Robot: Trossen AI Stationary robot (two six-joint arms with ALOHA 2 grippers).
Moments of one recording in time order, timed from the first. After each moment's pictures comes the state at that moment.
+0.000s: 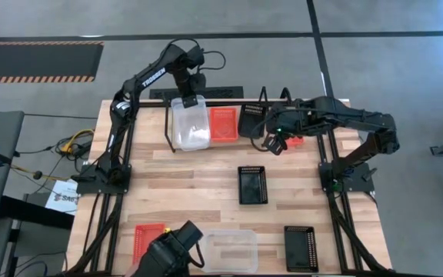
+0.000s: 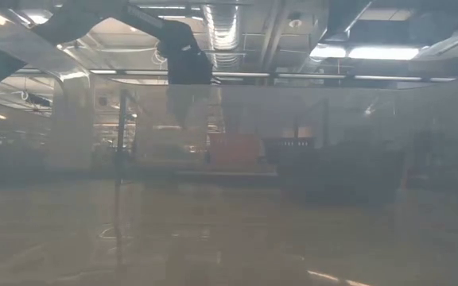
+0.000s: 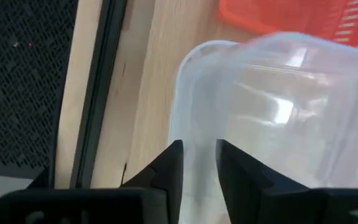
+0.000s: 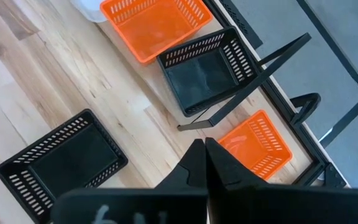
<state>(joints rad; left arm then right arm) 0.82 2.21 2.25 -1.57 0.20 0.53 -0.03 1.49 1.80 -1.52 0.45 0.50</state>
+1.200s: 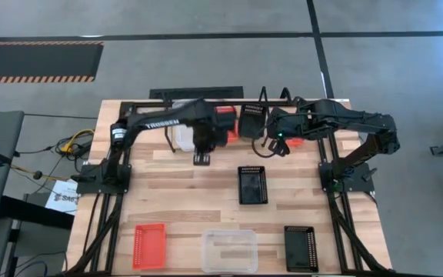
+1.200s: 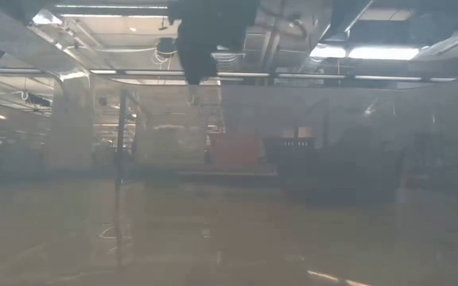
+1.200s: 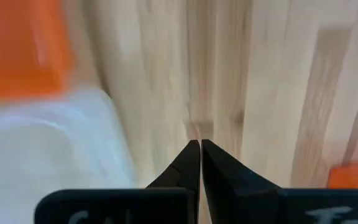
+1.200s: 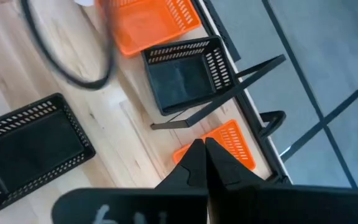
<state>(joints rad) 0.20 2.04 2.03 -1.57 0.11 0.22 0.00 1.49 1.80 -1.57 0.55 0.36</state>
